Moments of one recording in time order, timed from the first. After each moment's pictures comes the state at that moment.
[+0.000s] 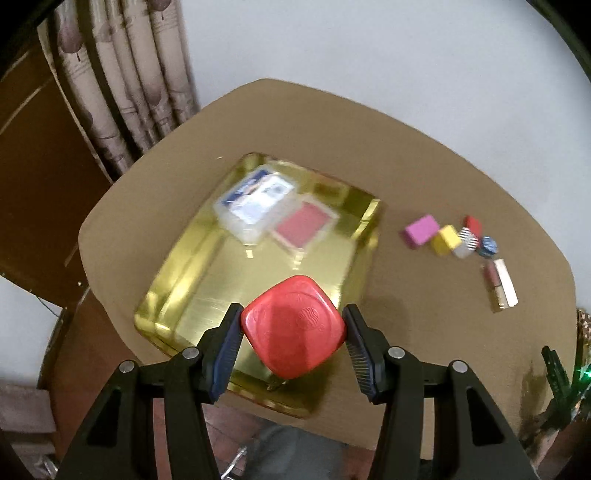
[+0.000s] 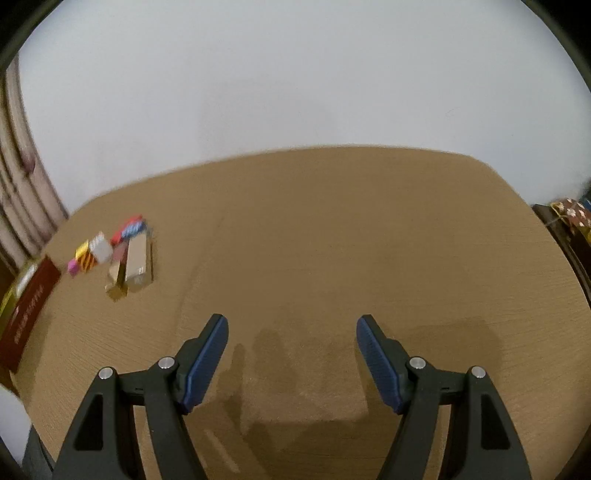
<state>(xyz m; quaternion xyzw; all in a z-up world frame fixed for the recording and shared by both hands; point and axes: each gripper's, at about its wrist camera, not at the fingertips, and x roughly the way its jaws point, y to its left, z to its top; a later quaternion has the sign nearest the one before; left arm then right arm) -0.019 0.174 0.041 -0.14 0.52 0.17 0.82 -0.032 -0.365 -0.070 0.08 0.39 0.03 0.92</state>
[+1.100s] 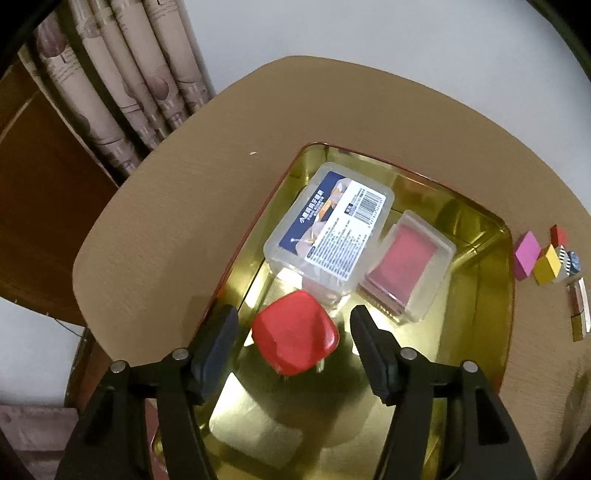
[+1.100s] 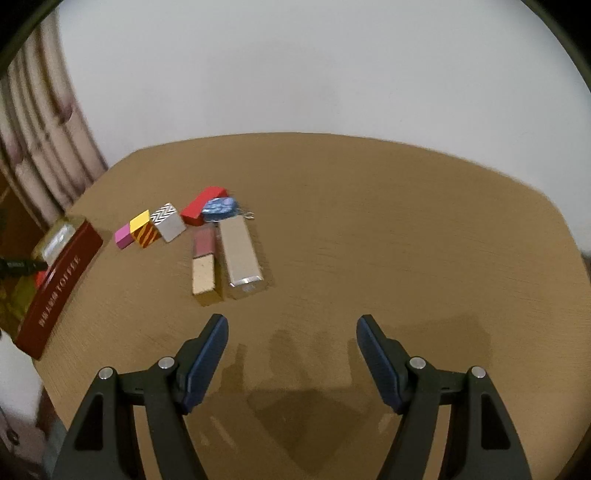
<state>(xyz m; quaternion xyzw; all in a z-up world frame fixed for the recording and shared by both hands) 0.028 0.240 -0.021 -0.09 0.54 0.21 0.81 0.009 -0.257 -0.041 0.01 0.43 0.12 0.89</state>
